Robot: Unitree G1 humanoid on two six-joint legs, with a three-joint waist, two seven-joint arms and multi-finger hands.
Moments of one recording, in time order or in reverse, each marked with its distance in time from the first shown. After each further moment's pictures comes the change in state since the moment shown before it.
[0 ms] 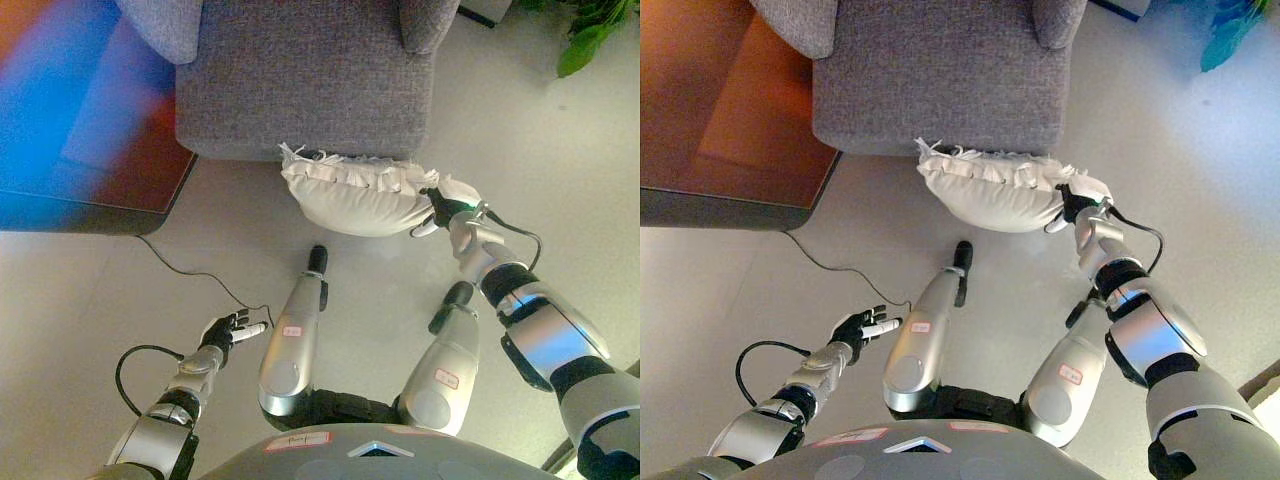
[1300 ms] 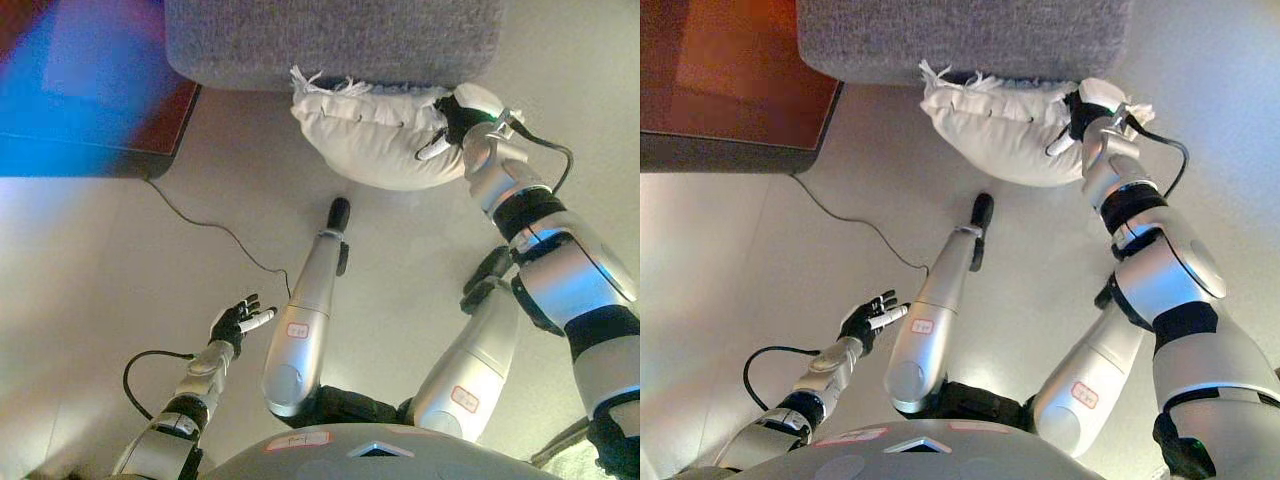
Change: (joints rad) left arm 0.061 -0.028 0.002 -0.142 -0.118 -0.073 0.002; right arm -0.360 -0.024 0.085 0.026 0.124 0.078 0.050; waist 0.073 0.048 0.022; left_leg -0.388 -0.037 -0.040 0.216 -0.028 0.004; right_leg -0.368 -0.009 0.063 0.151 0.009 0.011
